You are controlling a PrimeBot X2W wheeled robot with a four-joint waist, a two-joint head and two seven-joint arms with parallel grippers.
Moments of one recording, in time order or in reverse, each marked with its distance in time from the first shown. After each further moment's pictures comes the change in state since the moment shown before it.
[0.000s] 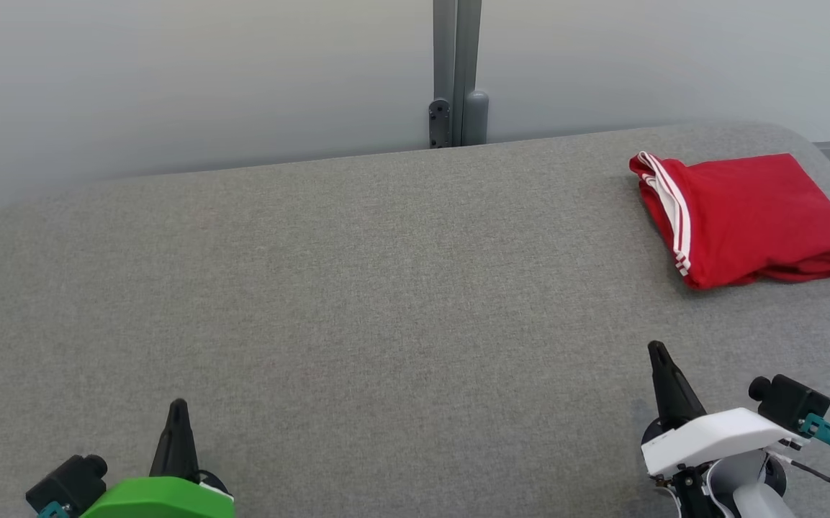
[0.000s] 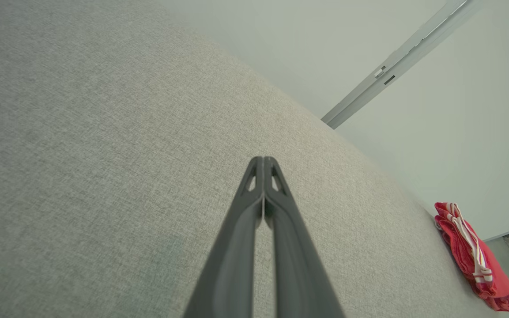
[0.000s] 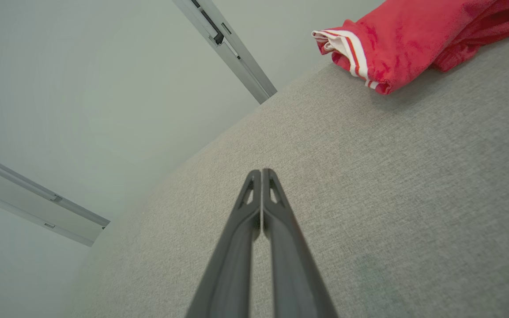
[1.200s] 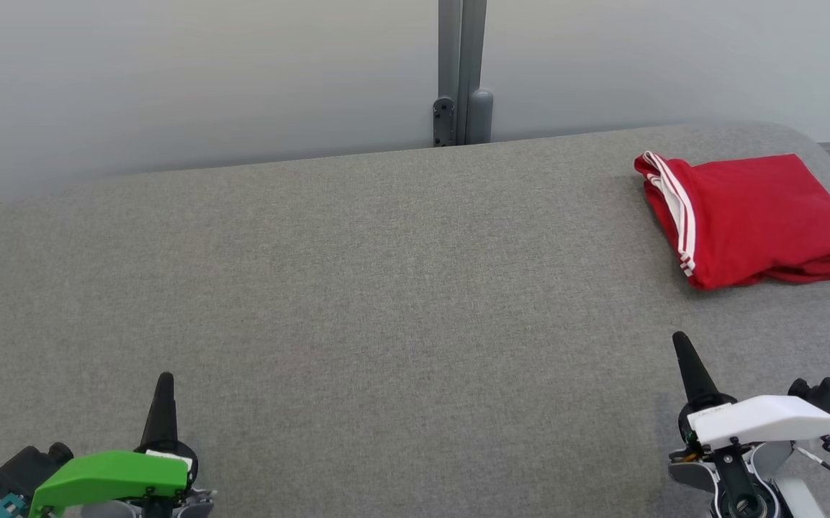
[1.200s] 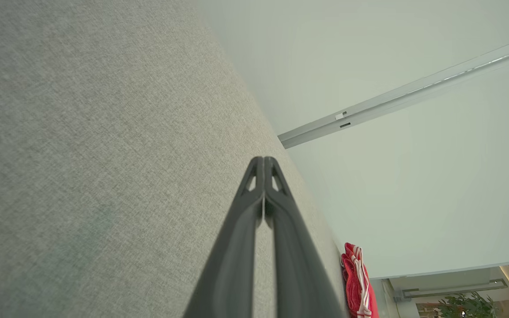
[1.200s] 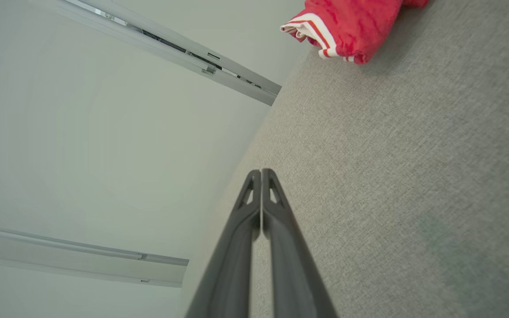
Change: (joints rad) left arm -0.067 -0.004 0.073 0.005 -0.402 -0.054 0.115; right arm -0.014 -0.009 -0.072 -0.027 0.431 0.000 0.111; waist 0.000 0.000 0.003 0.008
